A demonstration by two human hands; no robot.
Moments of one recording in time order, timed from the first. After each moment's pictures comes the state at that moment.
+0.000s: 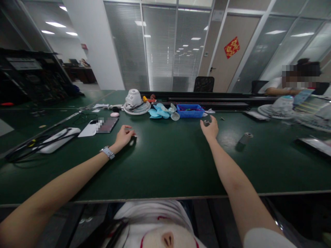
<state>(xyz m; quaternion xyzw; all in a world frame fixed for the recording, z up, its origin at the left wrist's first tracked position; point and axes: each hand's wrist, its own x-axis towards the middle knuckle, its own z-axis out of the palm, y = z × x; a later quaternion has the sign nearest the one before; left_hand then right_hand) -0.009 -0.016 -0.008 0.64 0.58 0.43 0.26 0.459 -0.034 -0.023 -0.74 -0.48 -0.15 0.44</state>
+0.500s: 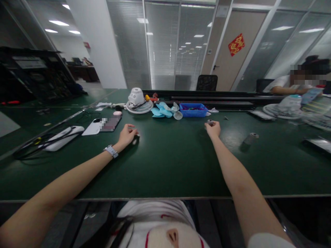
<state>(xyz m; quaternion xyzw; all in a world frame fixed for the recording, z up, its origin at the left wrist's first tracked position) -0.011 -0.009 -0.016 0.65 0.56 0.44 0.27 0.482 -0.008 -0.043 -0.77 -0.33 0.02 0.55</state>
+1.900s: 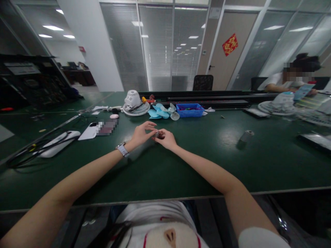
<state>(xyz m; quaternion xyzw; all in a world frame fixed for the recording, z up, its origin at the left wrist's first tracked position) 0.064 -0.047 0.037 0.82 0.36 0.39 0.23 0.237 -0.056 -0.030 -0.47 -0.67 0.29 0.50</state>
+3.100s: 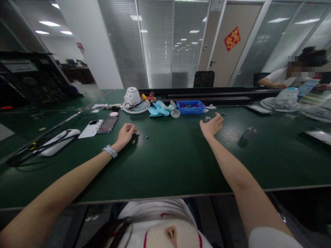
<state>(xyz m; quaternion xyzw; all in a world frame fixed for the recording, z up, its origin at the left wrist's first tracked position) -0.006 0.004 -0.020 0.64 0.54 0.47 0.28 0.420 -0.042 -0.010 -0.79 -0.34 -0.19 0.48</state>
